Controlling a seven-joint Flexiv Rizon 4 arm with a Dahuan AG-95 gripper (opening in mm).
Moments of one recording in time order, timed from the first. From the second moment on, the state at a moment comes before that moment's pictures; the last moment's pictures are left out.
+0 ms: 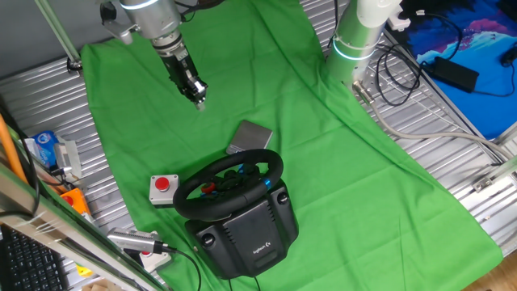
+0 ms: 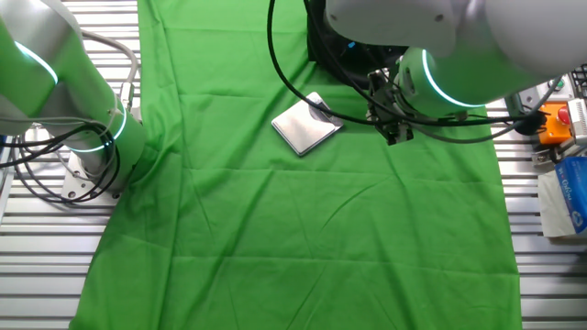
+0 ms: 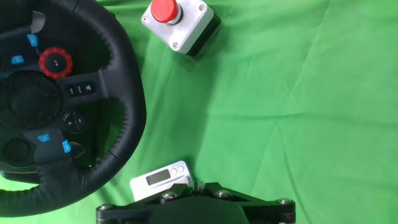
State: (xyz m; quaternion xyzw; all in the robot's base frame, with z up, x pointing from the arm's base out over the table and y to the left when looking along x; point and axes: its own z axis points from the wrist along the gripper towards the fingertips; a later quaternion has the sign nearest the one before) arm 0.500 0.000 0.170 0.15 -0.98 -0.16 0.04
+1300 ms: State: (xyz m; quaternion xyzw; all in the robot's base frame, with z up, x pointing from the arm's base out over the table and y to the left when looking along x) arm 0.507 -0.035 0.158 0.16 -0.95 -0.26 0.03
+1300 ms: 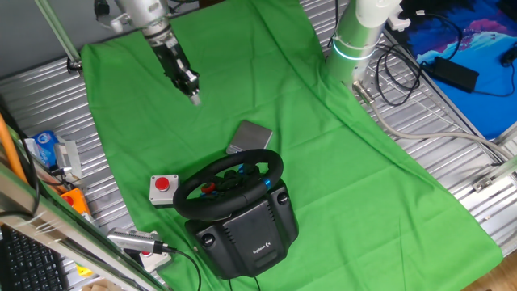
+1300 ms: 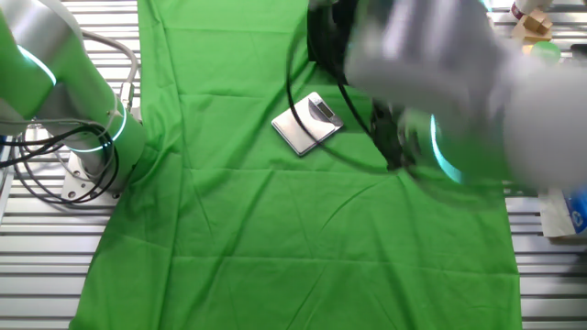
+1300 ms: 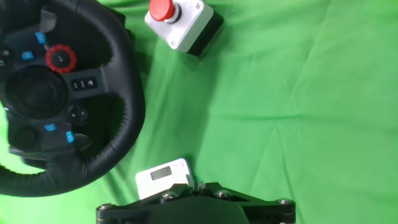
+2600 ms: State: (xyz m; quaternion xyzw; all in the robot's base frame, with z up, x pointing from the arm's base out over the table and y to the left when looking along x) arm 0.524 0.013 0.152 0.09 -0.96 -0.26 0.03
